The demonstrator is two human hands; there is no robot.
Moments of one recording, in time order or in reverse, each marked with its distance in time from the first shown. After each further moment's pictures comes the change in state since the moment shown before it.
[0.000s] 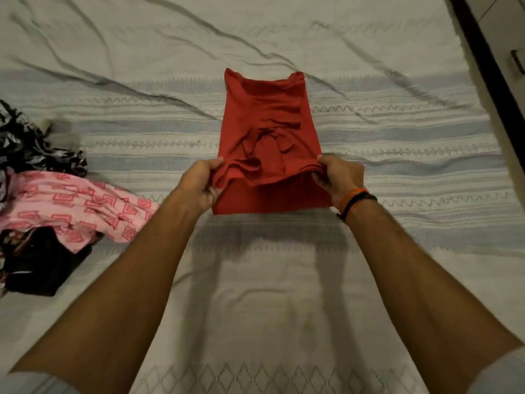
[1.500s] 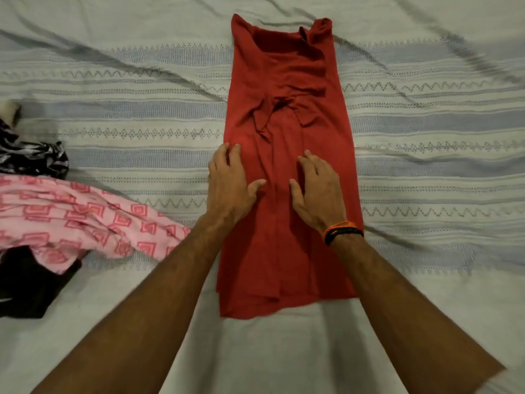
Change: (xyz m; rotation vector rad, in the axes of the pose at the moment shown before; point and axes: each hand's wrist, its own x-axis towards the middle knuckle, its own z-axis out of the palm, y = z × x) left_hand 0.071 -0.044 -0.011 1.483 0.141 0.816; right_hand 0.029 0.092 0.048 -1.185 -0.170 -0.977
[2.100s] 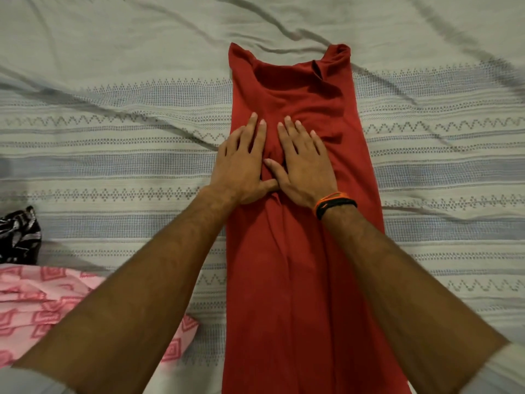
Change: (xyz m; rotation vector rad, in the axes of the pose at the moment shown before) left_hand 0.174 -0.006 0.007 0.327 -0.244 0.289; right_hand 0.177 0.000 0.046 -0.187 -0.125 -0.138
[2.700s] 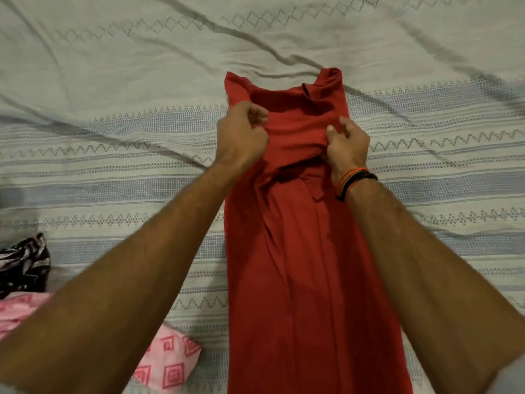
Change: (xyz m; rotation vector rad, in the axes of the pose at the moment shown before) left_hand 0.059 0.022 -0.068 -0.877 0.268 -0.366; right_hand 0.058 0.044 -0.037 1.139 0.421 0.890
